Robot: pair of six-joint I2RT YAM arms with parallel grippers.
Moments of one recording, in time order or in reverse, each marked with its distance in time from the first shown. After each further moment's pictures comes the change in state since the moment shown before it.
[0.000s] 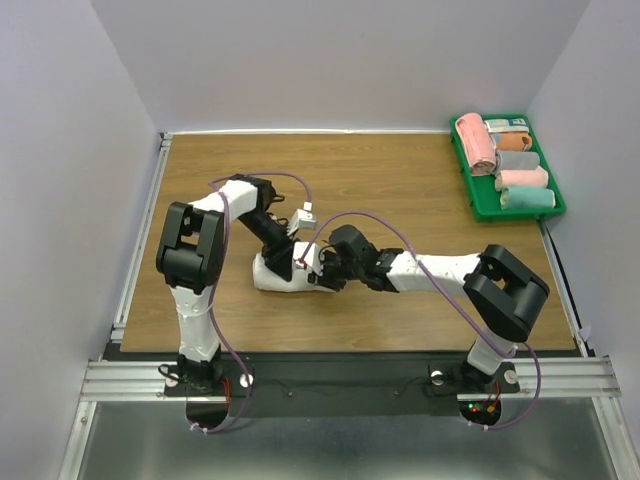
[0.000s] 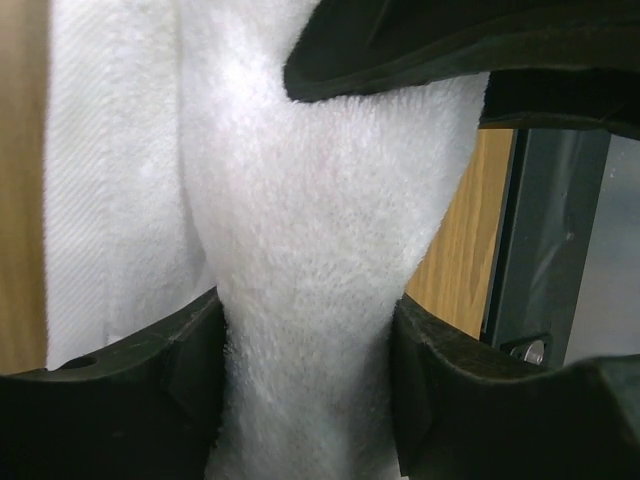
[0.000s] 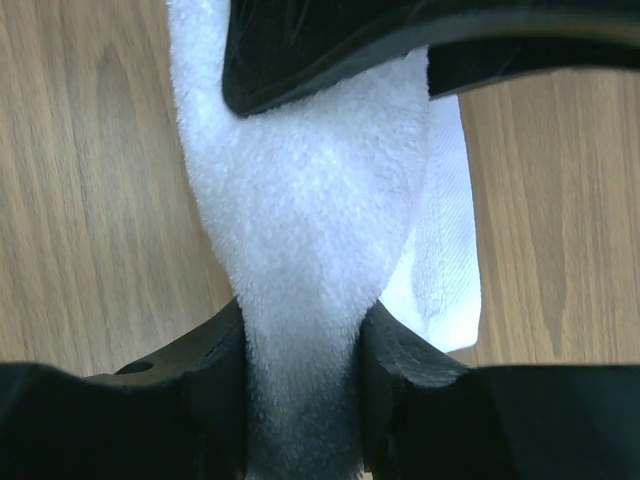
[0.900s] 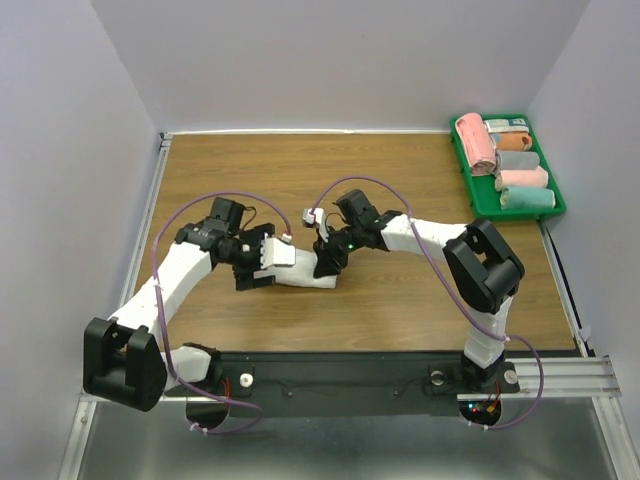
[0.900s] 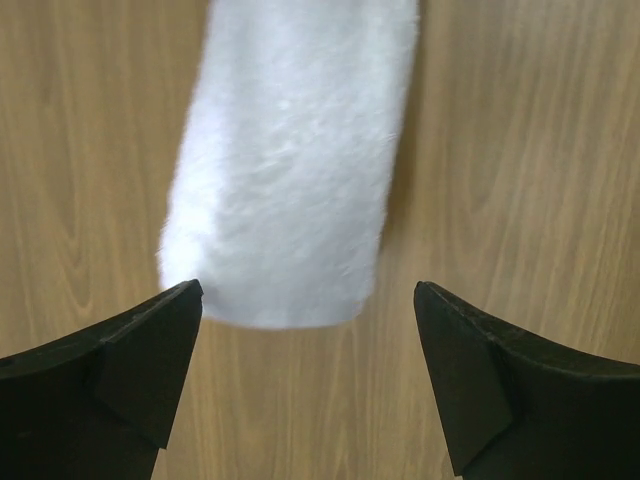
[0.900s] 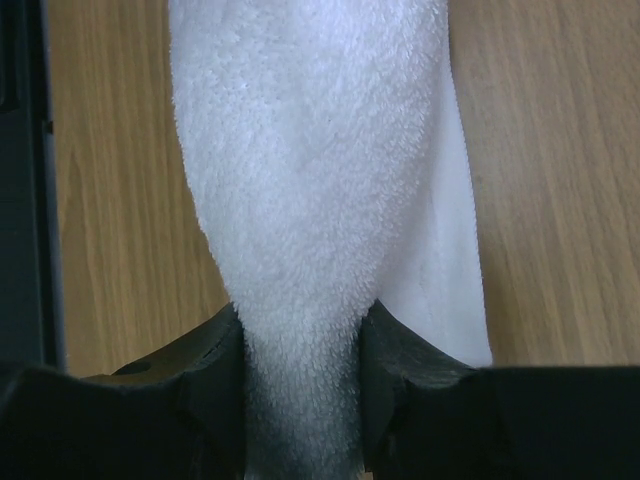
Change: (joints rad) left arm 0.036 -0.783 -0.477 0.375 -0.305 0.117; right arm -0.209 0.210 0.279 -0.251 -0.478 0.165
